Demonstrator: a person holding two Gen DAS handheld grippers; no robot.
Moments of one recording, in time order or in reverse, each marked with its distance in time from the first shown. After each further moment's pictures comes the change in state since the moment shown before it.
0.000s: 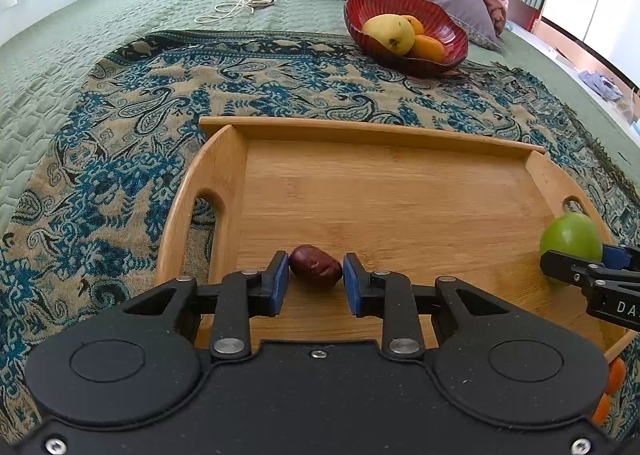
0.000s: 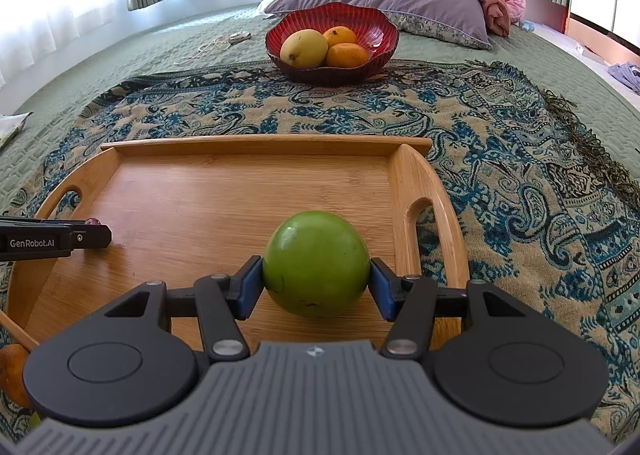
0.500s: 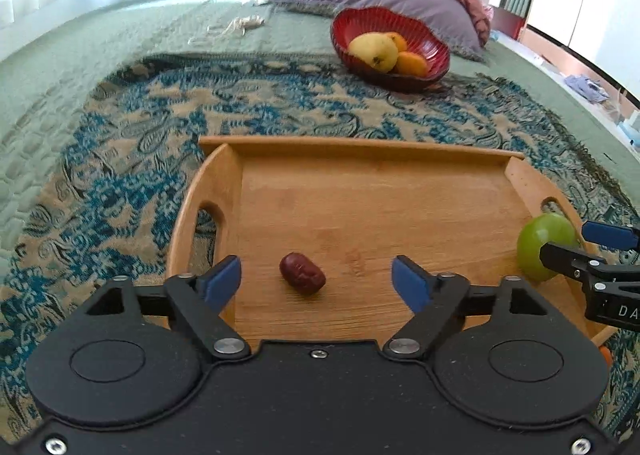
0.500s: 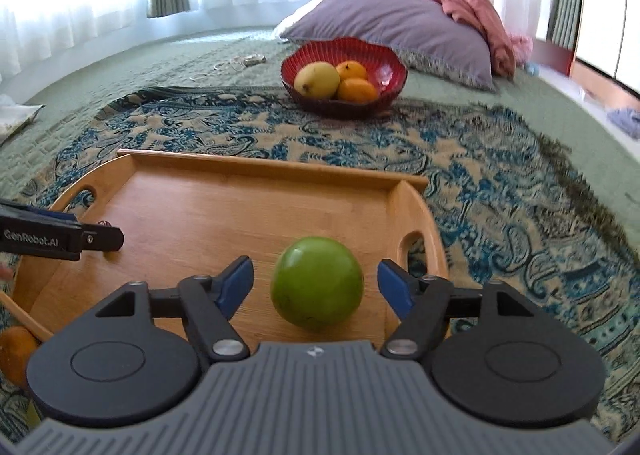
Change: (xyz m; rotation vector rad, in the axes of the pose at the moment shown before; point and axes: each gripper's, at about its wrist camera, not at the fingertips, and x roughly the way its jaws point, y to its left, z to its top) left arm -0.031 -0.005 -0.008 0.036 -0.063 -0.014; right arm -0.028 0.010 -0.002 -0.100 -0.093 -0.016
